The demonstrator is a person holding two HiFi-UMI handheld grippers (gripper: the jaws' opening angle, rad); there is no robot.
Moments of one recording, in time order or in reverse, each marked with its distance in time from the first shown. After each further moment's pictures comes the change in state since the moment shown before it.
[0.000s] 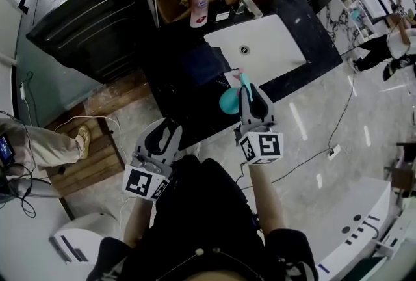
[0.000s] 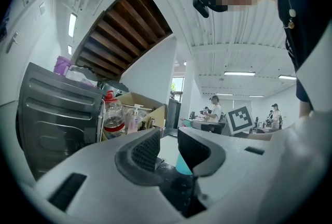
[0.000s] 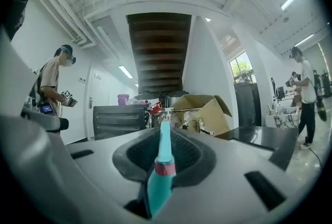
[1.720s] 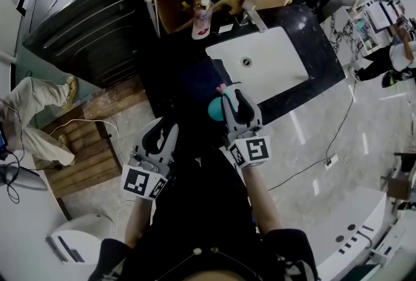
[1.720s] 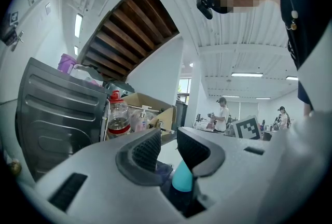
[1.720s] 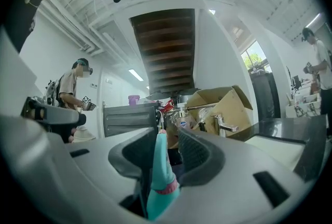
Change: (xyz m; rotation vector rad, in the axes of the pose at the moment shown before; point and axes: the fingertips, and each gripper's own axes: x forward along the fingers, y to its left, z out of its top) left arm 0.045 0.042 0.003 -0.031 -0.017 0.058; right arm 0.059 0.021 -0.023 0.040 -0.006 0.158
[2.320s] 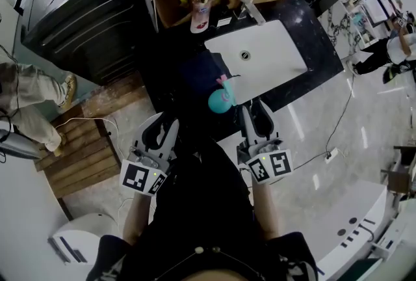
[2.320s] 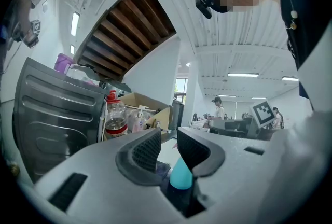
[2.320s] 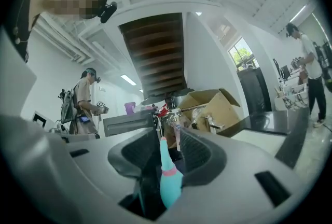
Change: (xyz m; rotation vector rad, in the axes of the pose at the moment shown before) left arm -0.007 -0.004 0.001 0.011 0.001 -0.039; right arm -0.069 -0.005 0.037 0.117 -0.007 -0.052
